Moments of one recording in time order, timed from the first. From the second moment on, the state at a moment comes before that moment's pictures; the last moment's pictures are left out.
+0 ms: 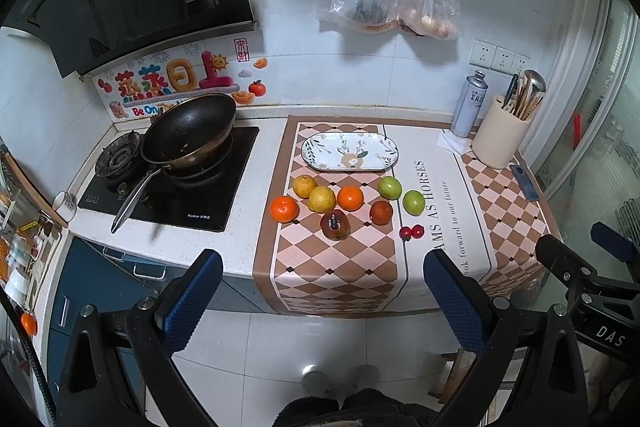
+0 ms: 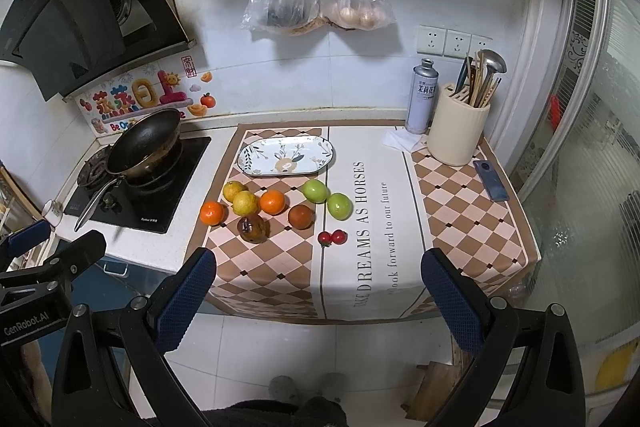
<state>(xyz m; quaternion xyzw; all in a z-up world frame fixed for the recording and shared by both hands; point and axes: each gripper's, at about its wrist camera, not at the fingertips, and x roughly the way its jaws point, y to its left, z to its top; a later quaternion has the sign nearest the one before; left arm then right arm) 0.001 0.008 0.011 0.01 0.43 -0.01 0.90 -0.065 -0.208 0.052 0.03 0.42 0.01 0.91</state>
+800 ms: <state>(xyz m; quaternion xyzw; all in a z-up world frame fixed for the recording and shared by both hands) 0.014 0.007 0.012 0.01 0.43 -0.02 0.90 -0.055 -0.212 0.049 0.04 0.42 0.00 0.91</state>
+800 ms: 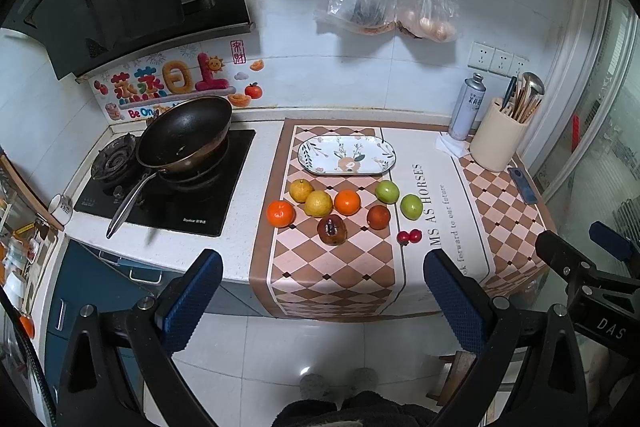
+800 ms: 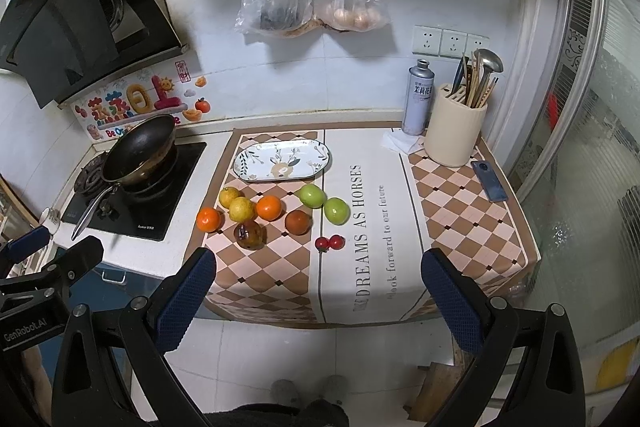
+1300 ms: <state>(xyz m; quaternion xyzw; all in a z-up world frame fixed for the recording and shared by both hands) 0.060 0.050 -0.015 0.01 0.35 0.03 0.94 -0.008 -0.191 0.014 0.09 0.39 -0.02 0.91</state>
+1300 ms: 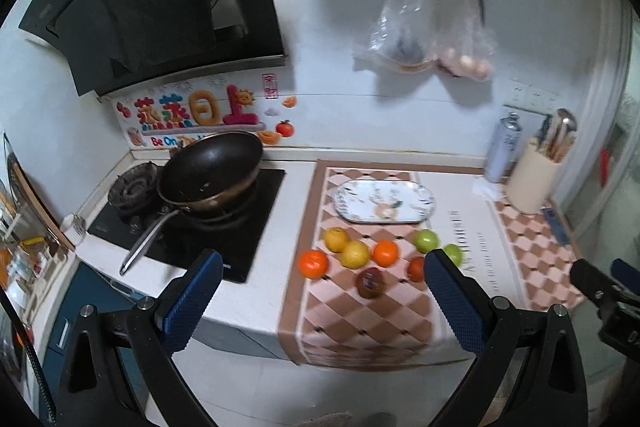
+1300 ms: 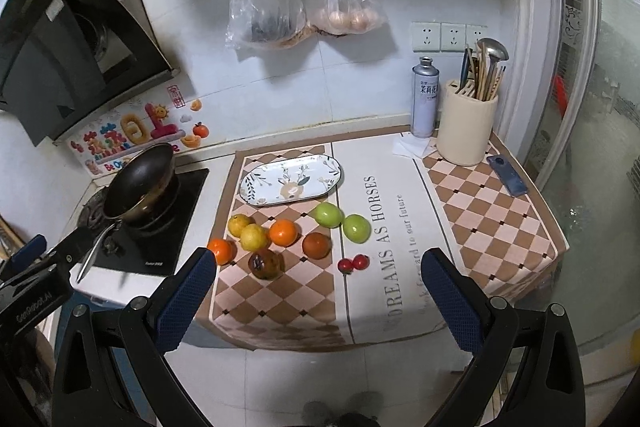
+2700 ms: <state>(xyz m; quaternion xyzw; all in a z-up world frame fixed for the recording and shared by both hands) 0.332 0.105 -0.340 -0.15 0.71 0.09 0.68 0.364 -0.059 -0.354 -0.06 0.71 0.21 0.67</state>
